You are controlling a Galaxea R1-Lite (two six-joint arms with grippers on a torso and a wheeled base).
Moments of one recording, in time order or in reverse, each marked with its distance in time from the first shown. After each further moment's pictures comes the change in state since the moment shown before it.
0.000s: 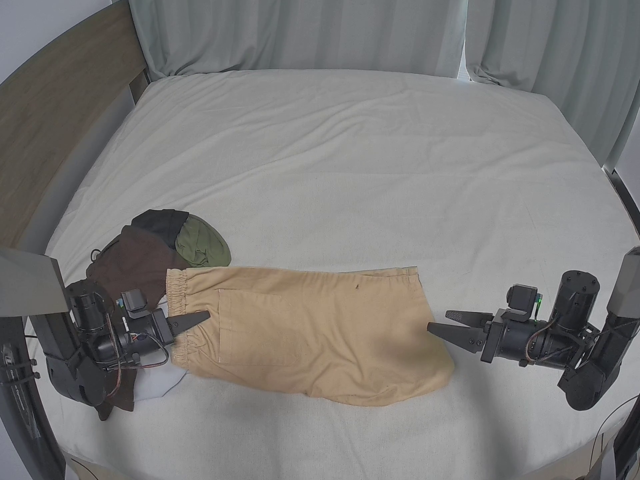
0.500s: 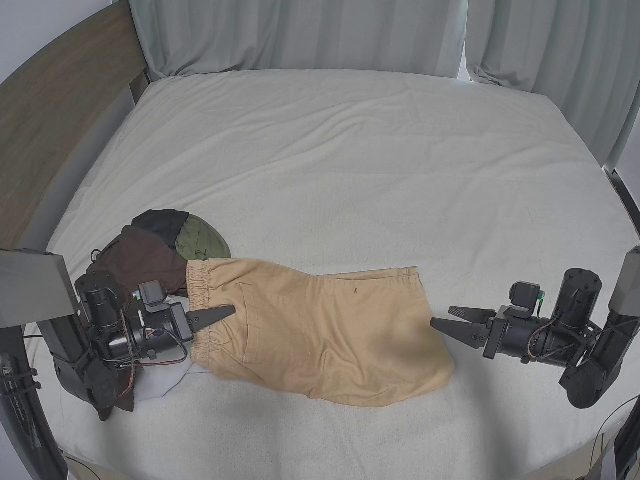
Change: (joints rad) left arm -0.129 -0.055 -0.024 0.000 0.012 -0.073; right arm -0.014 -0.003 -0.007 -0.001 0.000 0.000
